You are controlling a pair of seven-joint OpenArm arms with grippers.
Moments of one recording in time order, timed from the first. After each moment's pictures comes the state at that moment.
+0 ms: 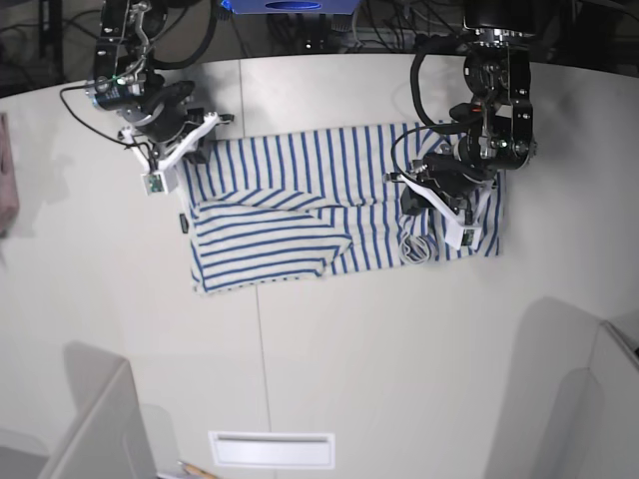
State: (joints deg) left arm 10.5 -9.9 -4.0 100.9 -30.9 -6.1 55.9; right arm -23.1 1.7 10.6 109.9 18.6 16.4 -55.6
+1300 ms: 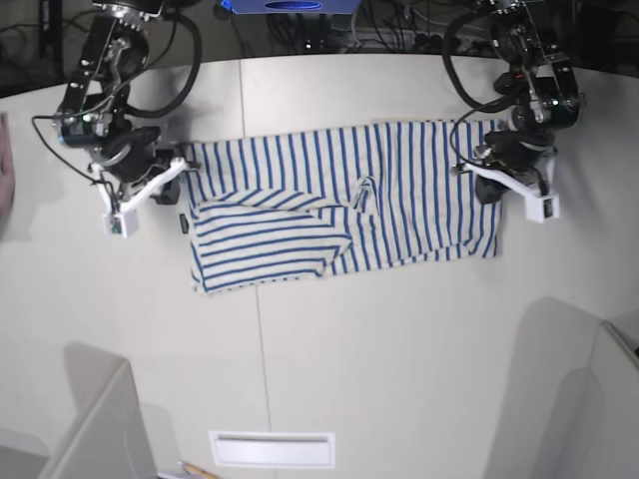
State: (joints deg) left arm 19.3 -7.5 -25.7 110.9 -31.6 -6.6 56.2; right arm -11.2 1.8 20.7 109.2 25.2 16.4 -66.9
